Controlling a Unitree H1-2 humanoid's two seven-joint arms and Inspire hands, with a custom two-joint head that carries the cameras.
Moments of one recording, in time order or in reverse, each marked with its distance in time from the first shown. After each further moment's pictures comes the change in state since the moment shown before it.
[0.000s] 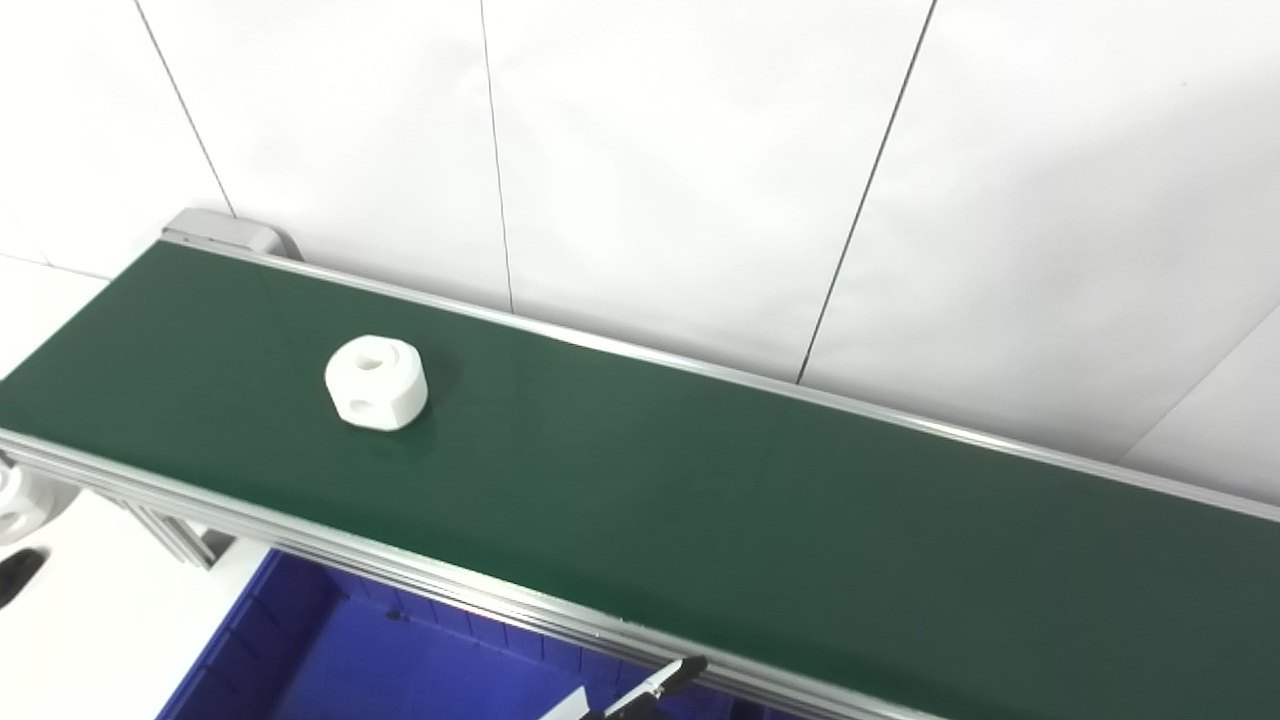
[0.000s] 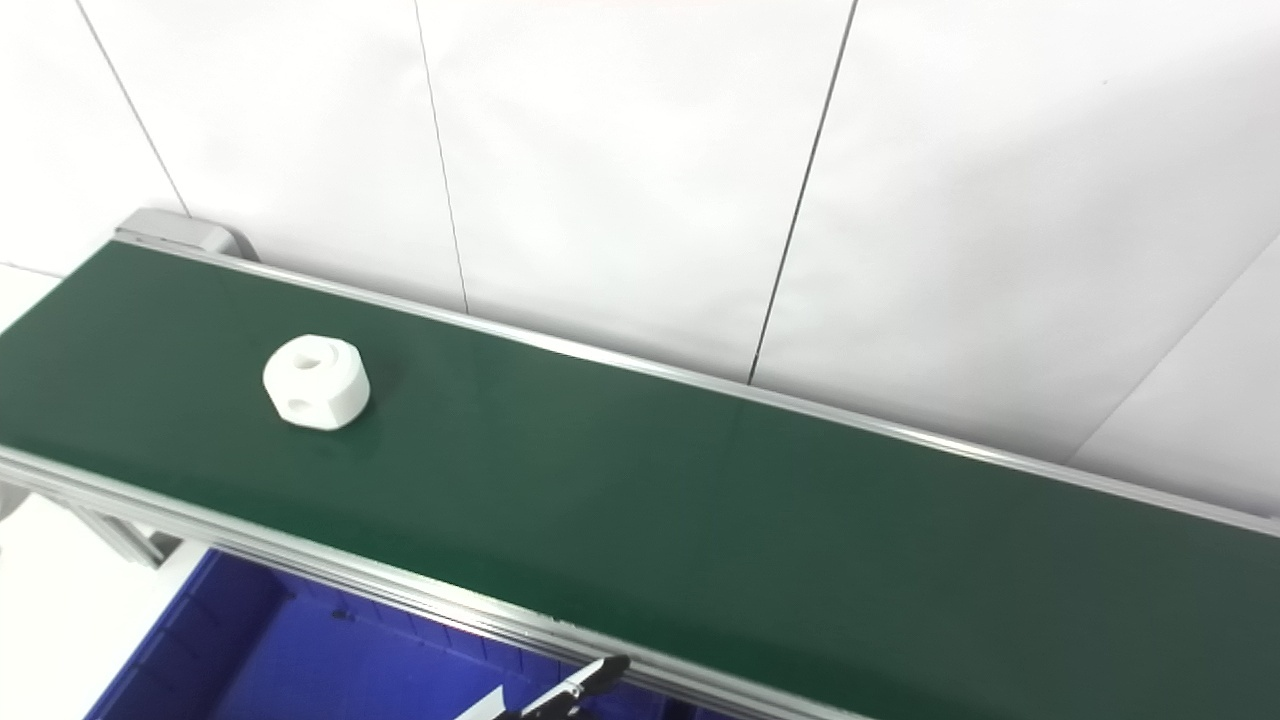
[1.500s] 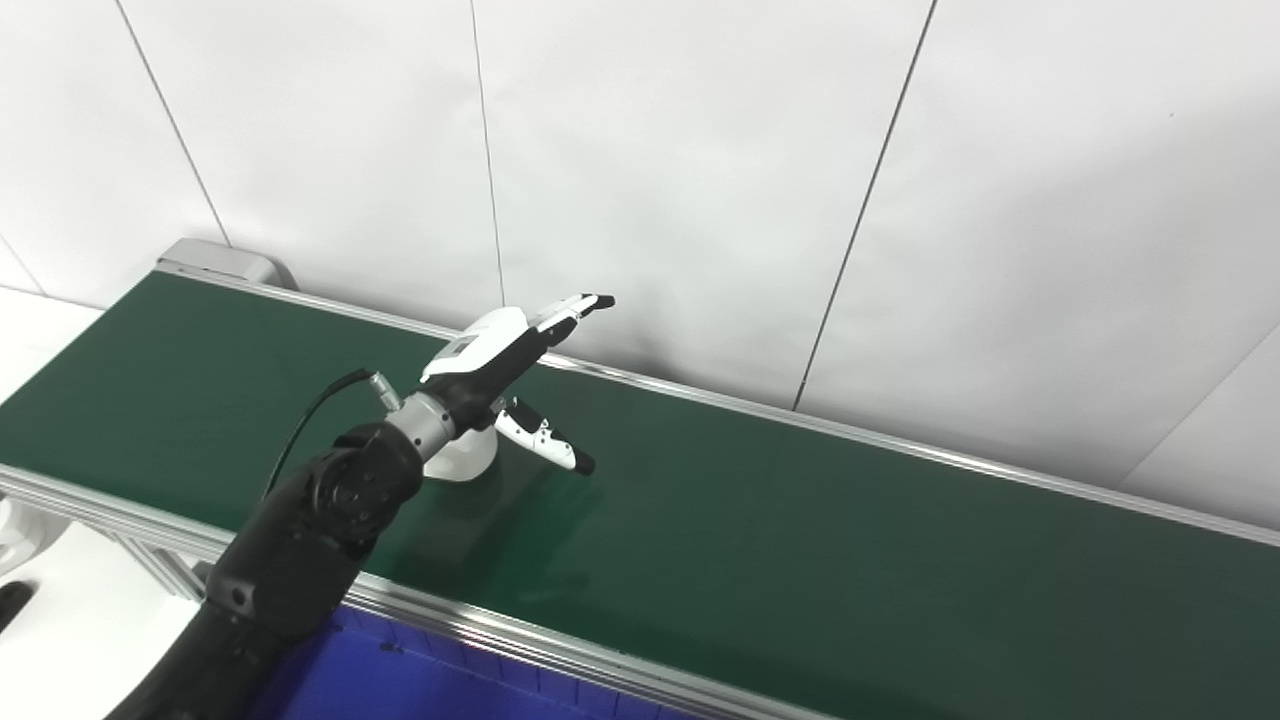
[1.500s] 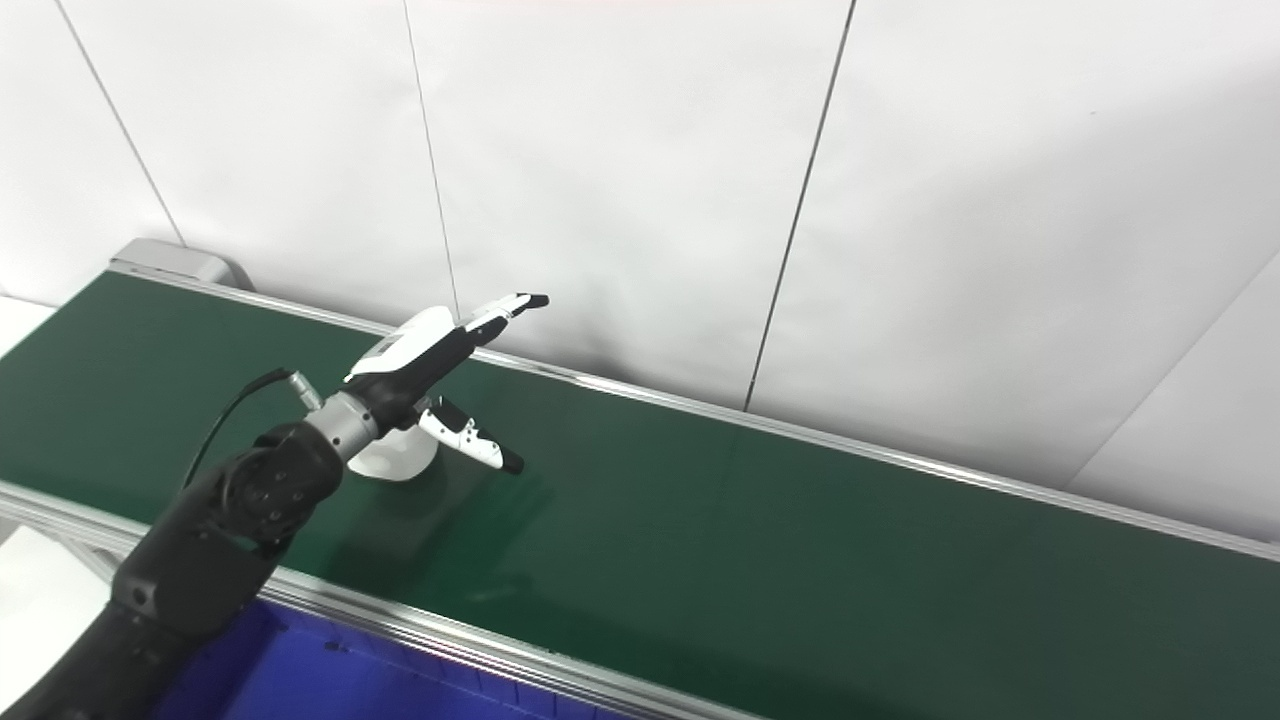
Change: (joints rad) left arm -0.710 0.239 0.253 0.182 0.373 0.326 -0.011; right arm -0.095 0.006 -0.006 0.119 -0.003 -0.139 -0.030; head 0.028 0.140
